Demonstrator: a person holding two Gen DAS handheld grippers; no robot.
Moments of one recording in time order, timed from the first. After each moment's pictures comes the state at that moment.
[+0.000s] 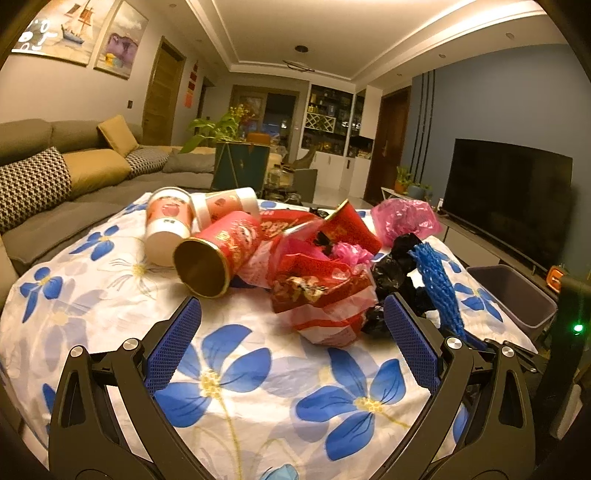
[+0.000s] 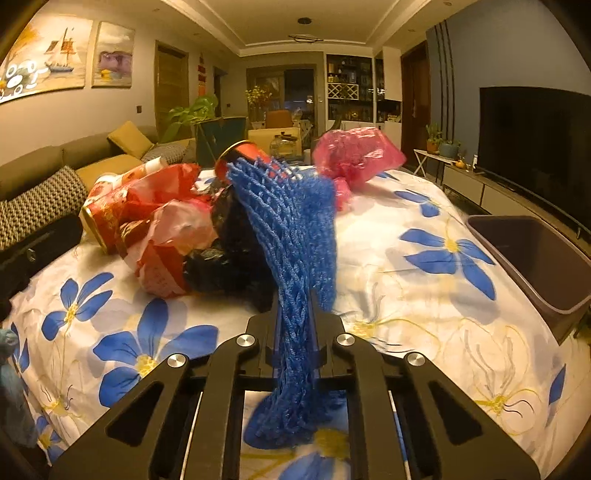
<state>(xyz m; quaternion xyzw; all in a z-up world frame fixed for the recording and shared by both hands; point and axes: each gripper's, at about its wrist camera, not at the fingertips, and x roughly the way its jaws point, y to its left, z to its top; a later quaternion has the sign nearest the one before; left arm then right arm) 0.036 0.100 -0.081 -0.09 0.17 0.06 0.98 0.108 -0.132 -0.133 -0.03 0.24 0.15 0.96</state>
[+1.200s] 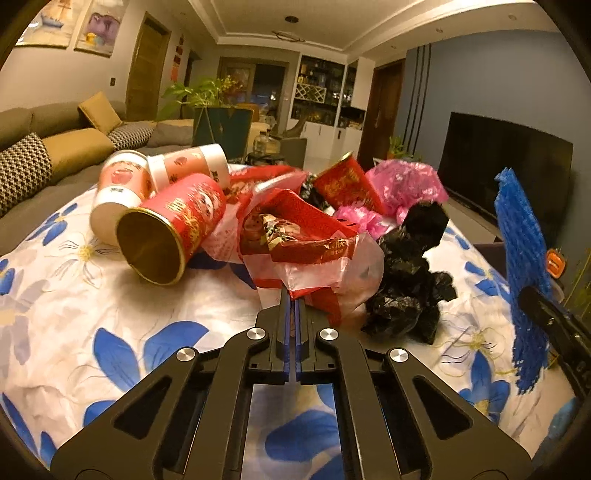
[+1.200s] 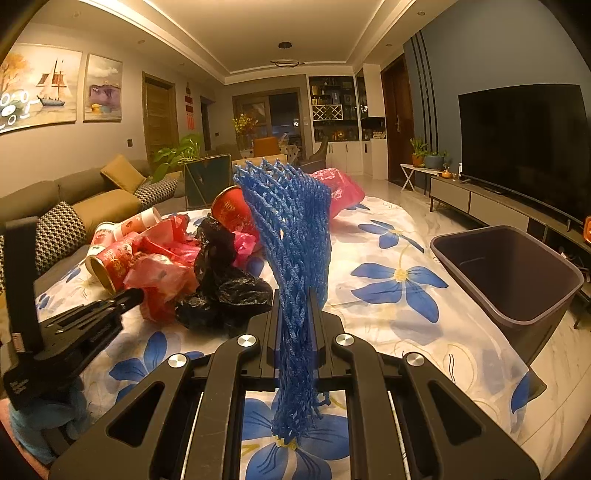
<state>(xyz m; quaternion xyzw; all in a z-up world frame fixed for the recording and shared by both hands) 0.078 0.097 -0.103 -0.09 0.23 0.03 0.97 0.092 -0.167 -0.099 0.01 0.20 0.14 0.97</state>
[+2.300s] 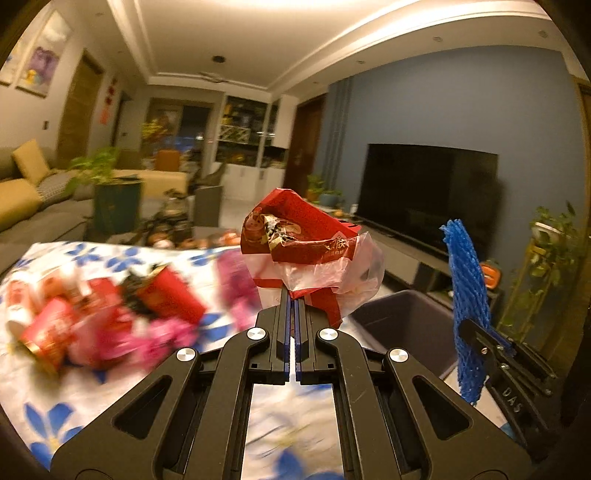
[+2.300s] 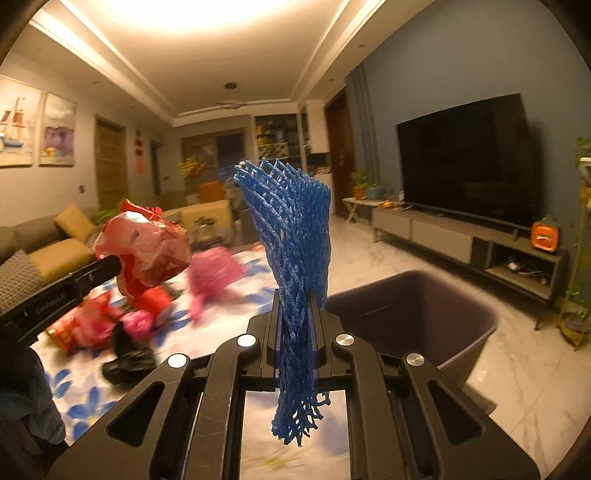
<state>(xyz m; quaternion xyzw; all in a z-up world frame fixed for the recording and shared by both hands) 0.113 -0.039 -0.001 -0.07 0.14 -0.12 0.98 0.091 -0.286 -0.047 0.04 0.12 0.02 0.99</state>
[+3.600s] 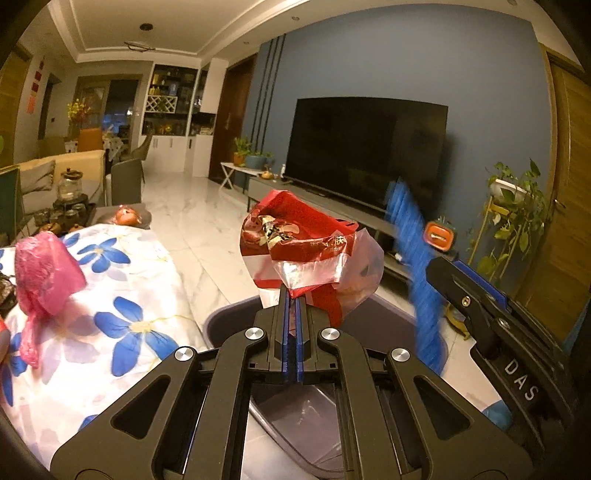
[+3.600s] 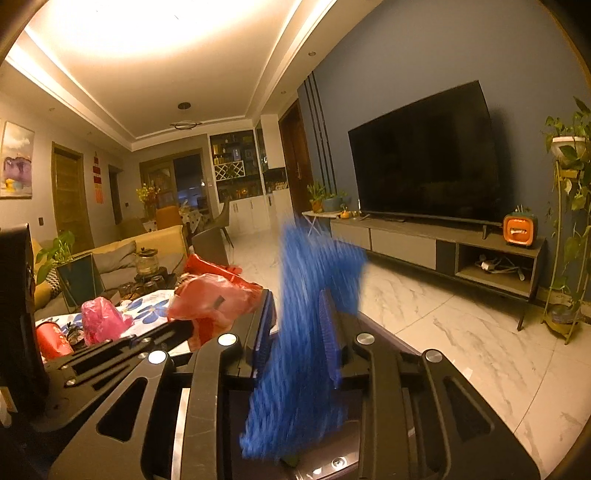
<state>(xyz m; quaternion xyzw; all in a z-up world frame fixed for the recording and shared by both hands) 0.245 -0.228 -0.043 -0.04 0.20 -0.25 0.95 0.154 -0.374 -0.046 0.08 0.10 -0.04 0.99</state>
